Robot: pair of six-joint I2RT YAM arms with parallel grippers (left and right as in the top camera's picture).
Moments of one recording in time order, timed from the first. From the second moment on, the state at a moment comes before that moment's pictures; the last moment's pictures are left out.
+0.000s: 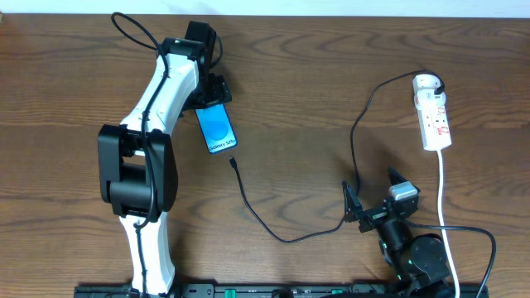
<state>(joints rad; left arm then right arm) -0.18 2.16 1.81 -1.09 -0.10 -0.55 0.39 0.01 0.01 -0.07 0.05 0.11</state>
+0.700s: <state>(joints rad) -0.18 2.16 1.81 -1.12 -0.05 -0.53 0.39 0.01 0.01 -0.07 0.05 0.11</state>
